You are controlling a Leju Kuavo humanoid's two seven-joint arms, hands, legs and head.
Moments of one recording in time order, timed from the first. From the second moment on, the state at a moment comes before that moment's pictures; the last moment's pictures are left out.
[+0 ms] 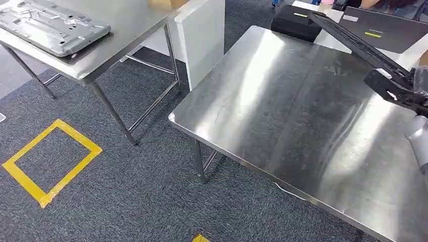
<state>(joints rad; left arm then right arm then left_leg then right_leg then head) -0.09 -0.12 0.69 -0.21 -0.29 0.11 -0.66 -1.09 -0.54 0.30 -0.39 1.20 -0.23 0.00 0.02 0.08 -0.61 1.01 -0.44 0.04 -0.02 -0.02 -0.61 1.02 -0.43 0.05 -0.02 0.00</state>
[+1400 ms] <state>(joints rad) -0.09 -0.10 0.73 -0.21 -0.33 0.16 -0.55 -1.13 -0.46 0.26 -0.32 1.27 -0.18 -0.06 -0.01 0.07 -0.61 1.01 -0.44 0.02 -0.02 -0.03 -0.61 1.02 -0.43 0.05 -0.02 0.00</state>
